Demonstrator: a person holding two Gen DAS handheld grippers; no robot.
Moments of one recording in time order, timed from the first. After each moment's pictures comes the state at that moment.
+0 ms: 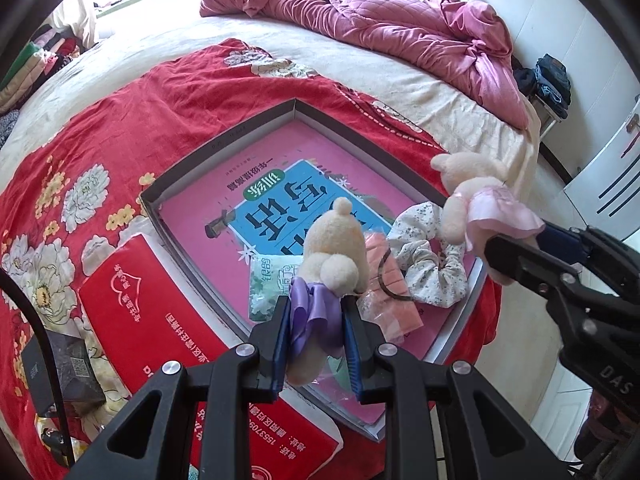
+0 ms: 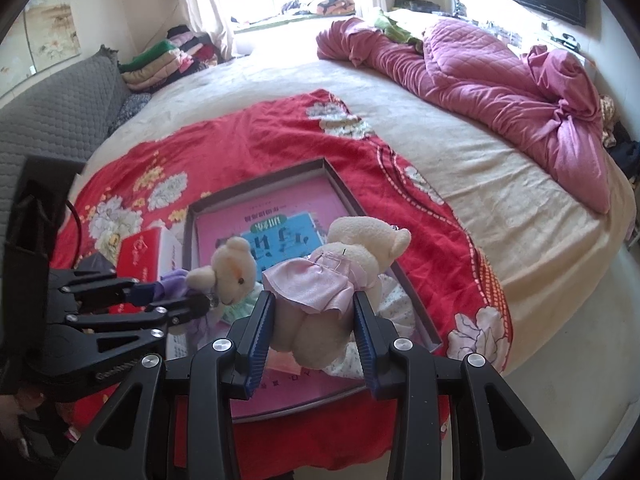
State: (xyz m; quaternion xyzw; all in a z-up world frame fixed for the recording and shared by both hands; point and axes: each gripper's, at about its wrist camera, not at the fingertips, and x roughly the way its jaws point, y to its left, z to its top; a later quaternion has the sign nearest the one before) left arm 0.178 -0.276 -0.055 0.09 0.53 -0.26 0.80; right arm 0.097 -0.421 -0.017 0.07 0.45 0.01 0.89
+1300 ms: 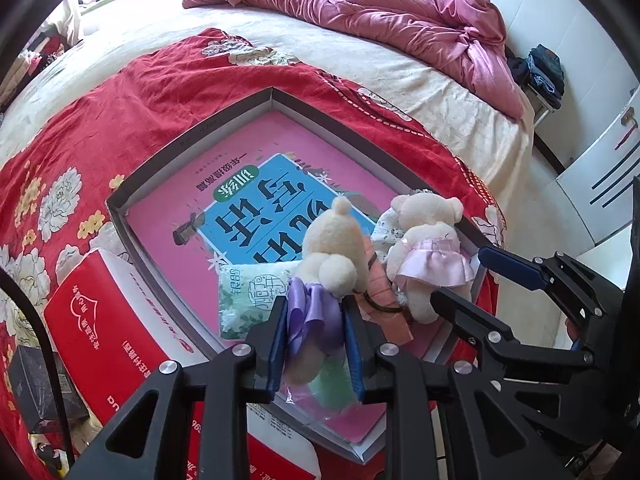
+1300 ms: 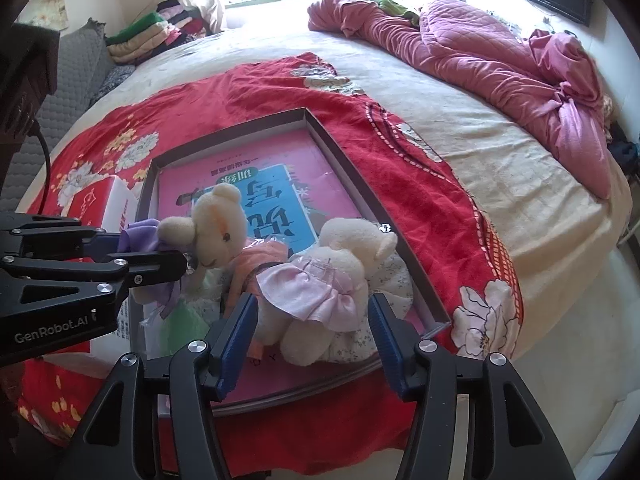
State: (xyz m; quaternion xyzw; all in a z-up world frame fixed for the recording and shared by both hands) left arm 0.189 -0.299 -0.069 0.09 0.54 -0.28 0.79; right arm 0.102 -0.422 -0.071 0.05 0.48 -0.01 0.87
